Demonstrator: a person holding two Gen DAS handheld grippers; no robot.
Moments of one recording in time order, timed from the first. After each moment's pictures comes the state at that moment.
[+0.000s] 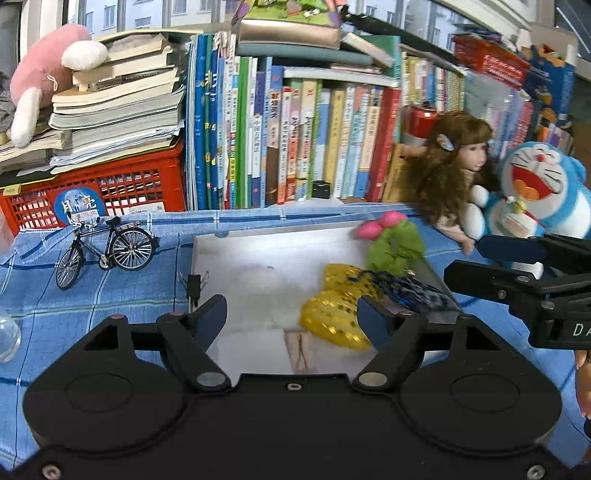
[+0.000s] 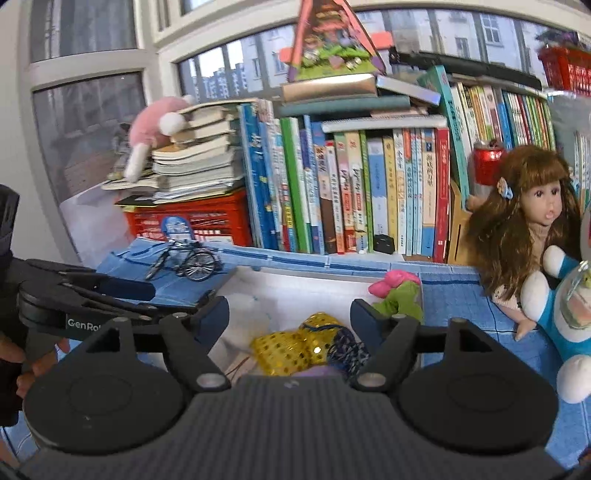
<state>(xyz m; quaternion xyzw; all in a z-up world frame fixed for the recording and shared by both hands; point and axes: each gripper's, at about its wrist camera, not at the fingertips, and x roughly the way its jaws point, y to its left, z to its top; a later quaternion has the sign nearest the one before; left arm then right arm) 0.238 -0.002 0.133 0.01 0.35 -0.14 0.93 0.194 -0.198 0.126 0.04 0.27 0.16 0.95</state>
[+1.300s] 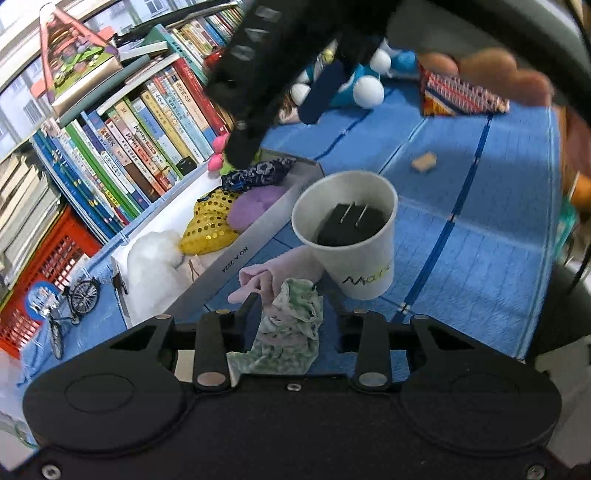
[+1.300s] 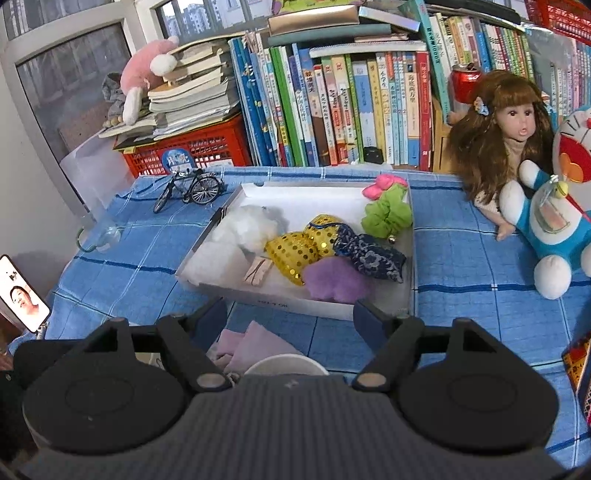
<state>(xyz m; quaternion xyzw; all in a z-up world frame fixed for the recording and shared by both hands) 0.066 -0.083 0.080 0.32 0.32 -0.27 0.85 0.150 -0.194 0.136 0.06 0.41 0.14 0.90</state>
